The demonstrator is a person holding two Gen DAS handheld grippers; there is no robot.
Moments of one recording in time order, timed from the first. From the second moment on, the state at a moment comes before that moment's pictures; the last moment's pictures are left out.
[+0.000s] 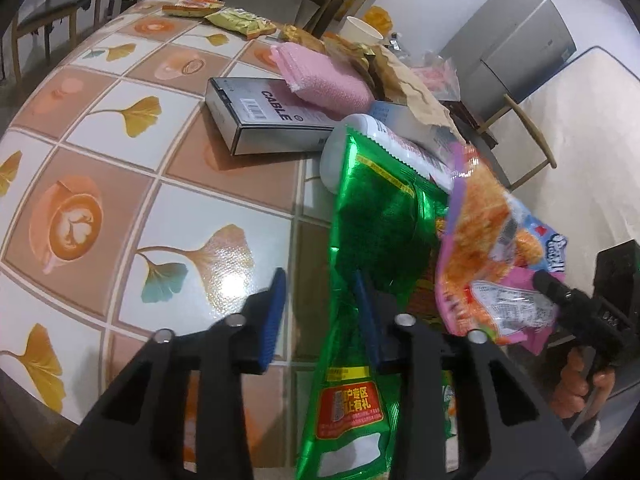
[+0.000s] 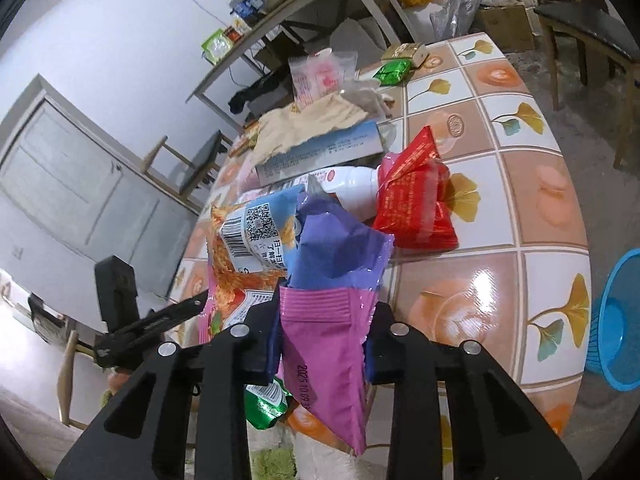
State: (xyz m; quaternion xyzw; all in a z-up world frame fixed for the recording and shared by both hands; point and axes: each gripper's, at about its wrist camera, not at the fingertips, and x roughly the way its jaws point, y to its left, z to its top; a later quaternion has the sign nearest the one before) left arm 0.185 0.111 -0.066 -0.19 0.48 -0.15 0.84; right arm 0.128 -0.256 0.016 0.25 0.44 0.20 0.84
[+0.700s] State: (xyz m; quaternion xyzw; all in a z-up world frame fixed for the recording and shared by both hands) left arm 0.121 0.070 0.016 -0.19 0.43 -0.17 0.87; right arm 0.045 -0.379 0.008 0.39 0.31 0.21 0.84
